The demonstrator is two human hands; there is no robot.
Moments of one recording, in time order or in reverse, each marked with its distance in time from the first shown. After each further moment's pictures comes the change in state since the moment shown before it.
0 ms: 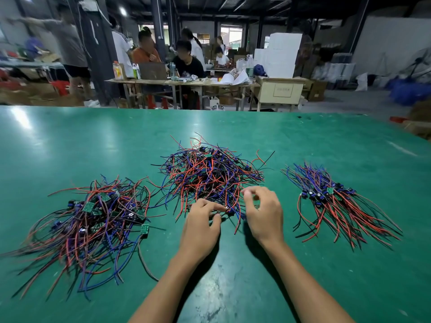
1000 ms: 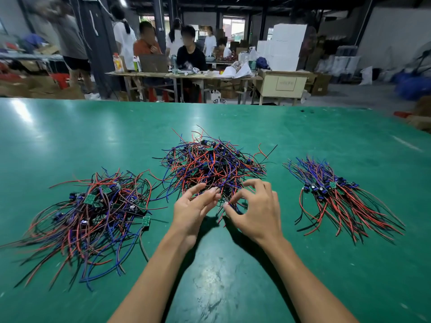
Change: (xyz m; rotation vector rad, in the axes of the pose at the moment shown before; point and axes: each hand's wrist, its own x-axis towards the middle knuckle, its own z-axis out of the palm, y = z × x) left_hand 0.012 0.014 -0.024 -1.213 0.100 -0.571; right_hand -0.010 -0.003 0.004 -0.292 -0.064 -0.255
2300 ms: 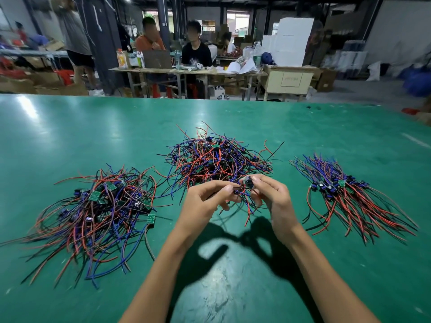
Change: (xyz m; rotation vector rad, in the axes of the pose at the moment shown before) left_hand -0.018 0.016 0.005 0.613 -0.339 0.373; right_hand 0.015 -0.011 -0.033 1.124 -0.185 0.256
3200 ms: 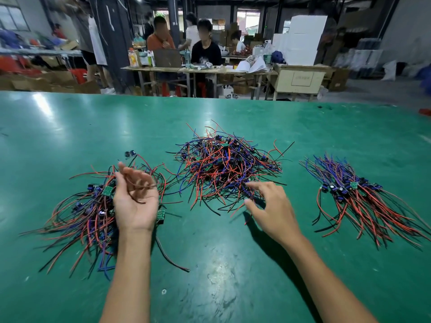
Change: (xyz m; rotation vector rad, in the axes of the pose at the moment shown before) left_hand -0.002 -0.004 -0.110 -1.348 0.736 0.086; right_hand -0.003 0.031 0.001 -0.971 -0.005 -0.026
